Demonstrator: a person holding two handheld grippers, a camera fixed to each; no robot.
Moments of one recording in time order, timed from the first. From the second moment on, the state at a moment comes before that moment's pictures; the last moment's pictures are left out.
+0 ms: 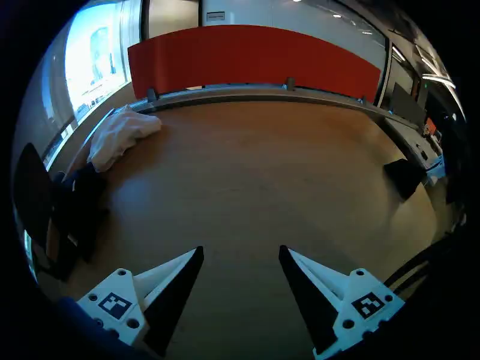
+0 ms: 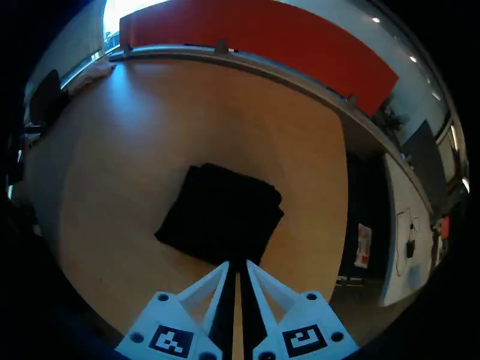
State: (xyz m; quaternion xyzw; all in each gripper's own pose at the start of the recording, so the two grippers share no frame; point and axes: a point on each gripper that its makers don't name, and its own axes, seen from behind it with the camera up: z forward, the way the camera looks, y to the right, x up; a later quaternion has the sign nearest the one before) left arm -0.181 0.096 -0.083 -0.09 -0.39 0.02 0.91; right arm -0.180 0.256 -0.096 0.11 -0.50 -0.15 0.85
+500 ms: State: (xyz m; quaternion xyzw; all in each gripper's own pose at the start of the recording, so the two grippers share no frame) left arm -0.180 0.093 -0.083 -0.09 -0.39 0.02 0.91; right arm -0.216 0.269 -0.109 0.09 -0.53 -0.12 0.84
